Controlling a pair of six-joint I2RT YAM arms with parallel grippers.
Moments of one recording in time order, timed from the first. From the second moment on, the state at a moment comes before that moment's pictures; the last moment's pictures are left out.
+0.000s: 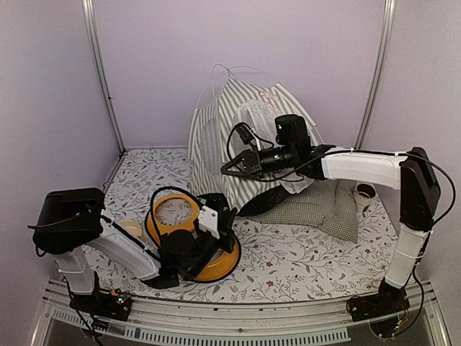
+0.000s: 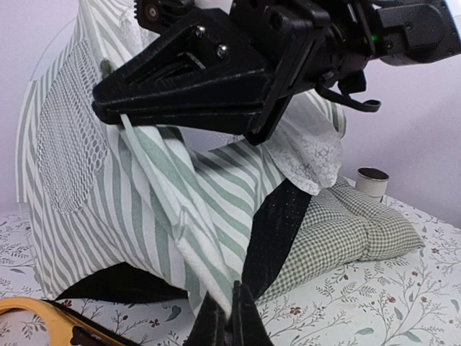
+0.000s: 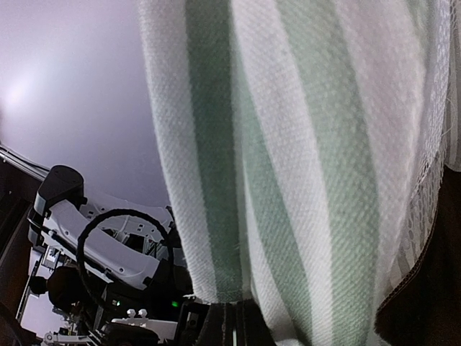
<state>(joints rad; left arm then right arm) -1.32 1.84 0.61 1.30 -0.76 0.03 0.71 1.85 1.43 0.12 -0.85 0.67</state>
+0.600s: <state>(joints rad) -1.33 1.84 0.60 1.28 -0.75 0.03 0.71 1.83 1.35 0.20 -0.85 0.67</state>
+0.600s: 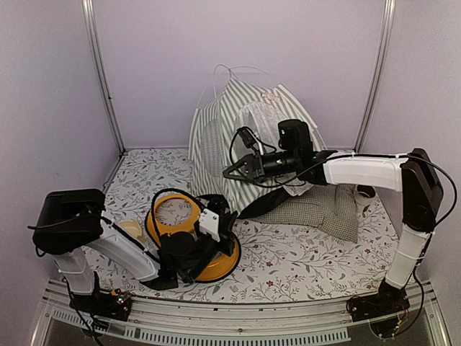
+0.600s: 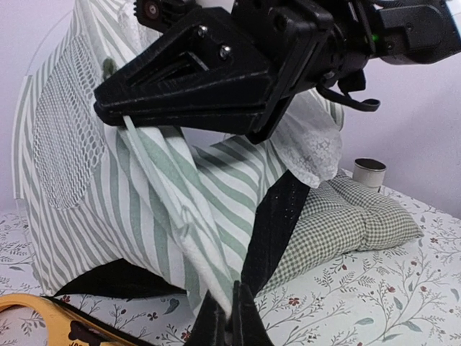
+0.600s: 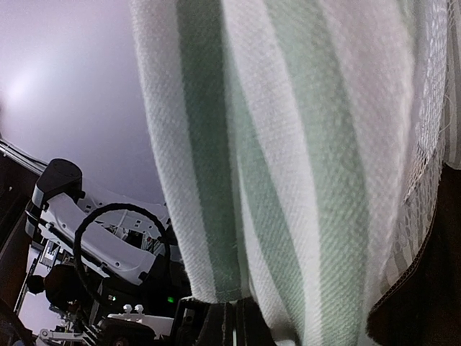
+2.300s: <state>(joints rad) -1.35 1.84 0.57 1.26 -0.73 0.01 0.76 1.76 1.19 0.32 -0.81 0.70</state>
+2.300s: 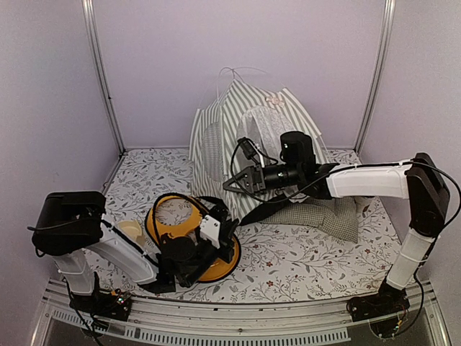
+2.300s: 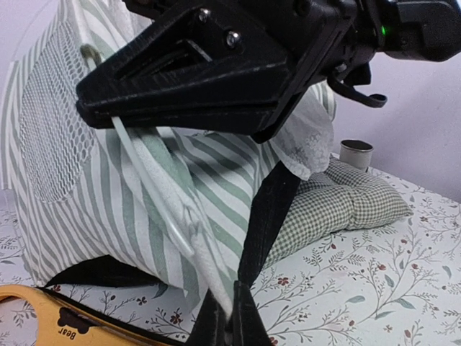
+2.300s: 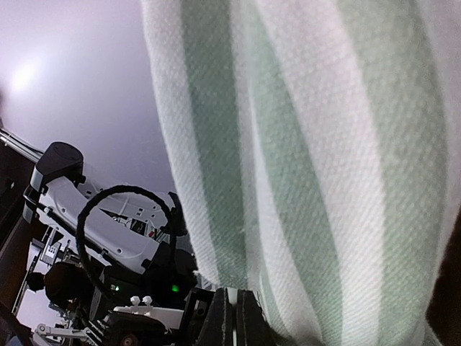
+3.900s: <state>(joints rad) -1.35 1.84 0.61 1.30 -0.75 0.02 0.74 1.74 1.29 0.17 -0.85 0.69</state>
